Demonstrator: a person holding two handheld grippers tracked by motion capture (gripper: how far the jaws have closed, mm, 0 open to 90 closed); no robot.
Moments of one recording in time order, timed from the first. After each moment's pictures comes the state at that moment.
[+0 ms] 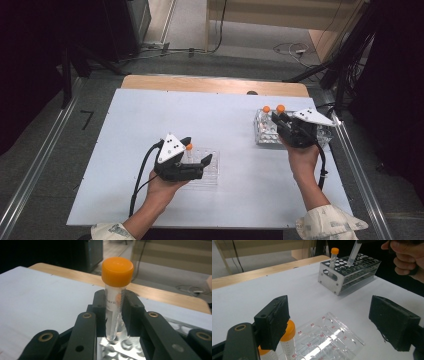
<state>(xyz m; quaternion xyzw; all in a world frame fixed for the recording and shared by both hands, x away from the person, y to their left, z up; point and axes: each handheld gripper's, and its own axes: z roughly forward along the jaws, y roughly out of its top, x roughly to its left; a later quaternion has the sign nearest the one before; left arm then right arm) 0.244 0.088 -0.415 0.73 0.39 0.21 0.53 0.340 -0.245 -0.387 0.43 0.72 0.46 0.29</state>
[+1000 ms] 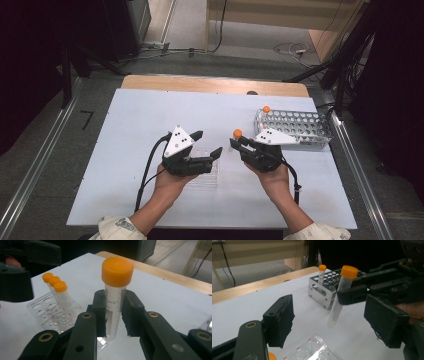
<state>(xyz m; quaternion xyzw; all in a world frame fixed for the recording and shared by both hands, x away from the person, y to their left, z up) 0.247 0.071 -0.389 0.71 0.37 0.20 0.56 0.287 -0.168 -0.399 0.32 0.79 0.50 0.18</state>
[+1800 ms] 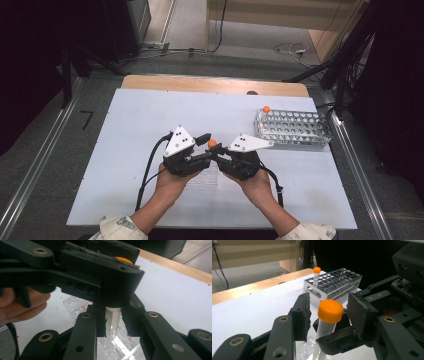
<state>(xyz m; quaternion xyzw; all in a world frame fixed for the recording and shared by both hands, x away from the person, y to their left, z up) 0.249 0.069 -0.391 0.72 0.35 0.19 0.56 0.271 -0.121 -0.402 0.26 0.82 0.49 0.13</state>
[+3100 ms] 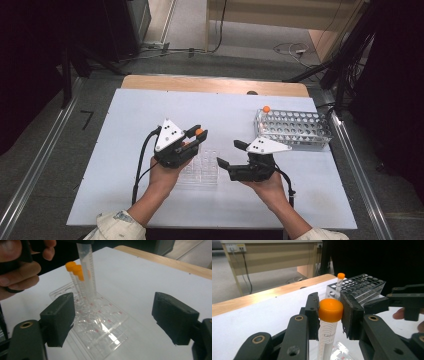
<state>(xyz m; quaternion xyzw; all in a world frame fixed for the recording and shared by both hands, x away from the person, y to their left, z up) 0.262 0.090 -0.392 0.69 0.38 0.25 0.56 0.275 -0.162 -0.415 0.30 0.80 0.50 0.13</state>
